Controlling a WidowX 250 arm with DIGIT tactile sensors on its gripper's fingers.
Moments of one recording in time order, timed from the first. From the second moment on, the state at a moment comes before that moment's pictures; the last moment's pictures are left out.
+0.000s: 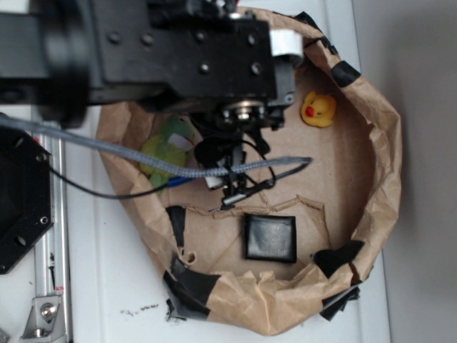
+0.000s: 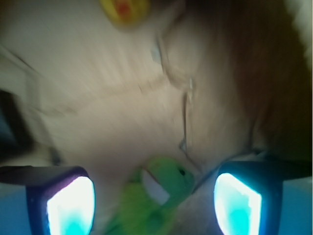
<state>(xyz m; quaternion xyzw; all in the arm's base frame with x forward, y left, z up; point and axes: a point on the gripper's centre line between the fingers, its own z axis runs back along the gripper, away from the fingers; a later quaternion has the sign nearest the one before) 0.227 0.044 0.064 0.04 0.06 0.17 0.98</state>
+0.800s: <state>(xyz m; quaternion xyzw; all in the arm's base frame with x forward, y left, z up) 0.202 0.035 0.031 -0.10 0.06 0.16 0.98</state>
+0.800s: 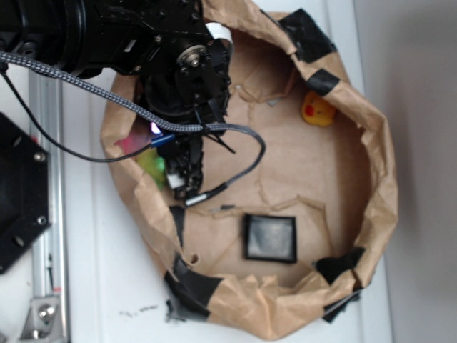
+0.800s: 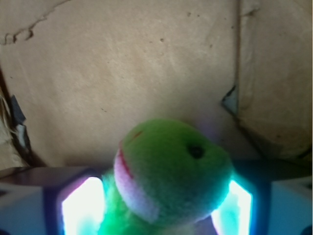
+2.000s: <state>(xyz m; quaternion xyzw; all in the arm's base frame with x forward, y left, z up) 0.240 0.039 0.181 -0.04 -0.14 0.04 0.99</state>
